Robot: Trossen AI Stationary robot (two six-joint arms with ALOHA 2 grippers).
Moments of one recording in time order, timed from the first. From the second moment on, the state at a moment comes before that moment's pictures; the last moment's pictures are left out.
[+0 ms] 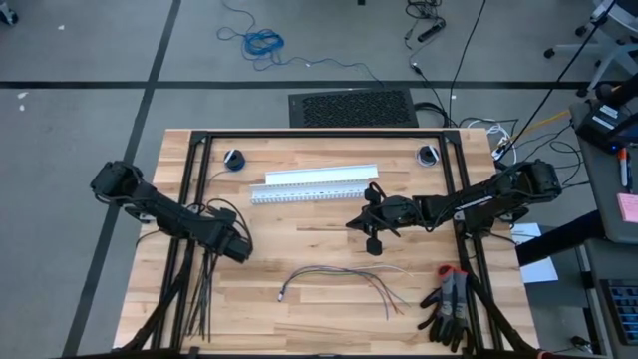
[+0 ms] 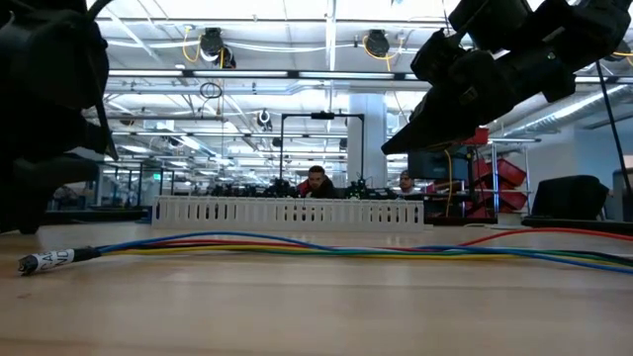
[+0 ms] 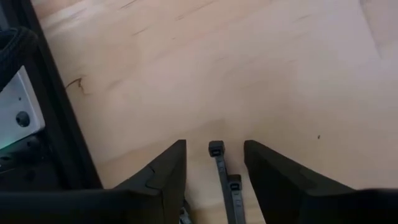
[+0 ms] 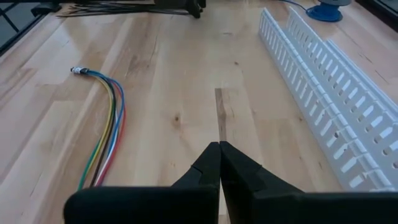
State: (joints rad) left arm -0.39 1.42 0.58 -0.99 -0.19 -1.58; right arm 0.05 1.41 0.51 0.42 0.06 0.06
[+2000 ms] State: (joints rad) left arm -0.40 1.41 1.30 -0.55 -0.87 -0.27; right arm 0.16 1.36 0.51 0.54 -0.41 0.02
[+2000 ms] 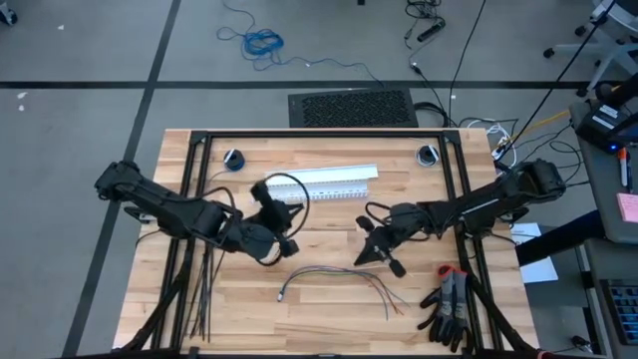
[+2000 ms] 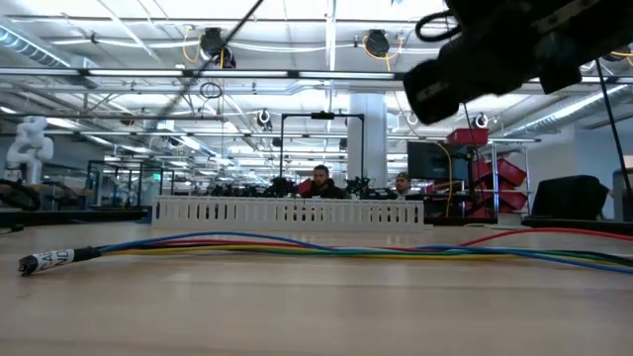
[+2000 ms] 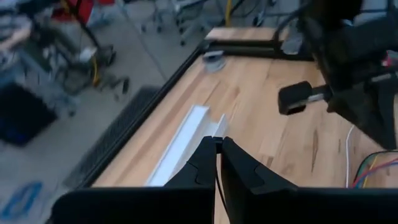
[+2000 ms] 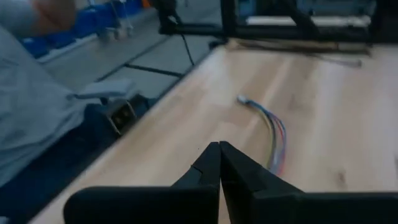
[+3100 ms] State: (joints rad) left arm -0.24 1.47 0.58 1.21 0.25 0.27; right arm 0.11 1.53 0.51 1.19 -0.61 0.12
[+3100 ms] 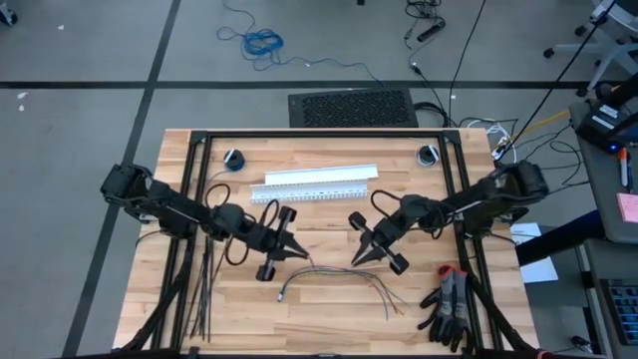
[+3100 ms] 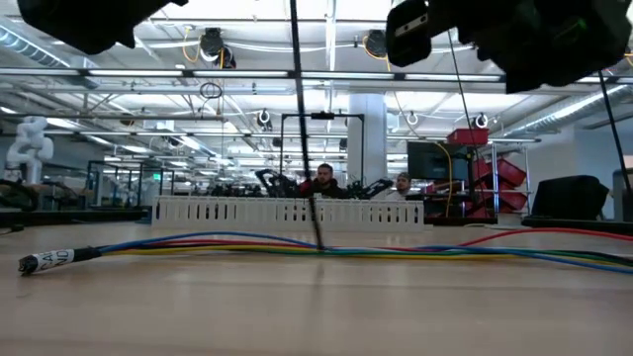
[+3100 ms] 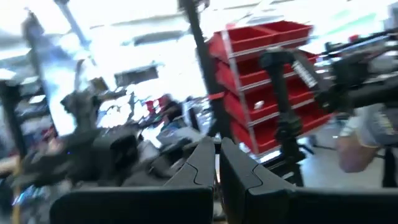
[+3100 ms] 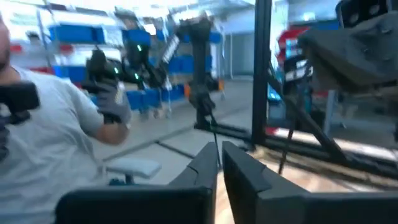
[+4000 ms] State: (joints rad) left arm -0.16 1.47 0.60 1.22 0.64 0.35; right arm 0.10 1.84 0.91 1.00 -0.73 0.09
